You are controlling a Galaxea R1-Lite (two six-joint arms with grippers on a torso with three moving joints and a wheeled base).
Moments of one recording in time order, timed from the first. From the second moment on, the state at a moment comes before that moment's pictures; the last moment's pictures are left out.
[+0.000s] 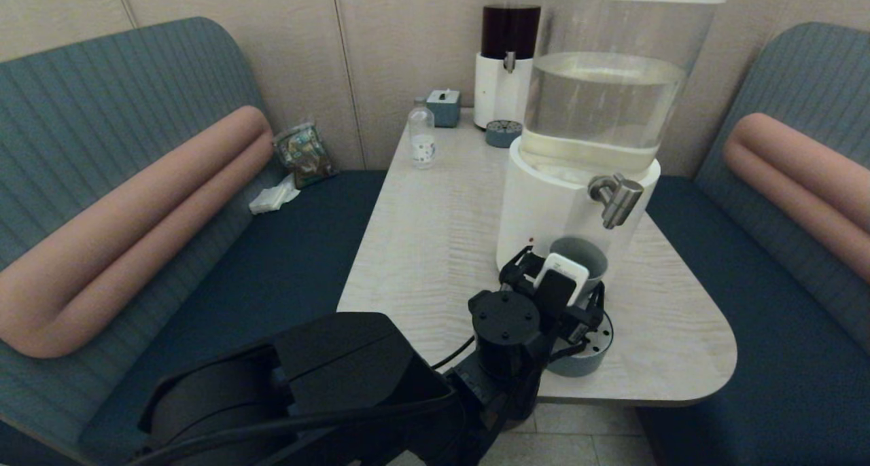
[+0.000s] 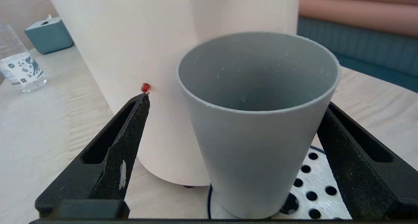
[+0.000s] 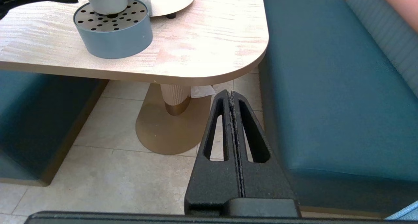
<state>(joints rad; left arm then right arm) -0.93 2.44 -1.27 -1.38 0.35 0.30 0.01 0.00 -0.02 0.05 -0.02 0.00</state>
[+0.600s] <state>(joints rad) -0.94 2.38 -1.23 -1.40 0.35 0.32 0.01 0.00 -0.02 0.05 -0.02 0.00</state>
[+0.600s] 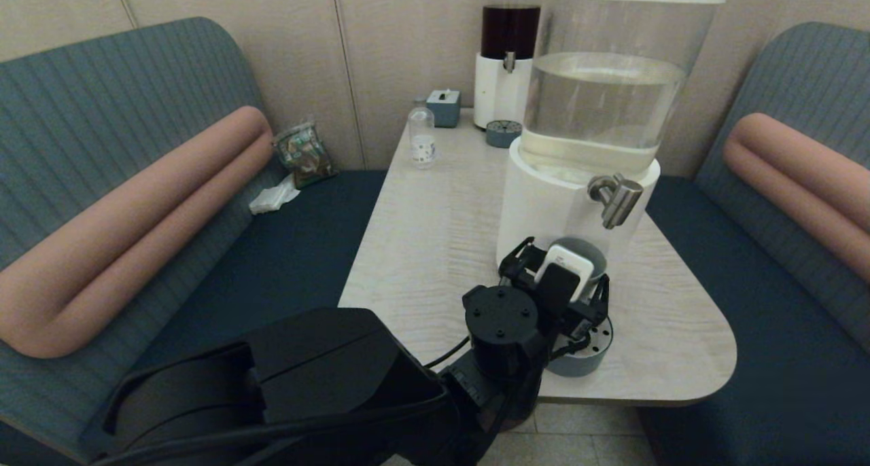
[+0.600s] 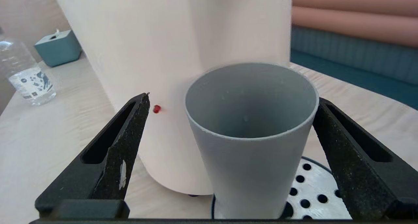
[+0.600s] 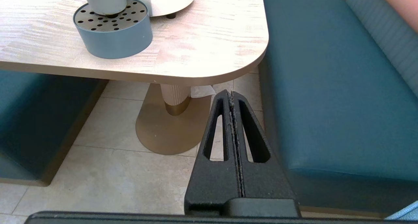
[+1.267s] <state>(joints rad) -0.95 2.44 -1.25 -1.42 0.36 0.32 0.01 0.00 -0.02 0.05 -0.02 0.00</state>
